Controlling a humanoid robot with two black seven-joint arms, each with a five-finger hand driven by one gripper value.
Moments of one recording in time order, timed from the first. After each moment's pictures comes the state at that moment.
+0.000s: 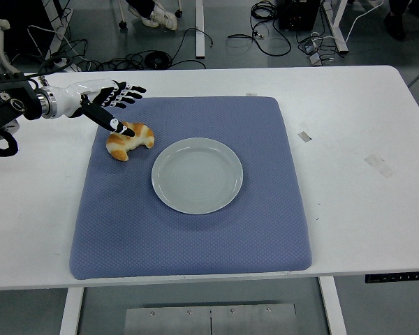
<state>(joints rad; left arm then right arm) -1.25 0.38 0.18 -0.54 0.53 -0.42 -0.32 -0.09 0.00 0.11 0.11 -0.10 -0.10 0.22</state>
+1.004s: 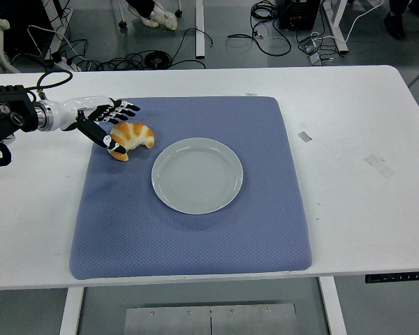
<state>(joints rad) -1.21 0.38 0.17 -0.54 0.62 -0.42 -0.32 -0.09 0.00 0.11 0.11 -0.10 -0.10 0.22</state>
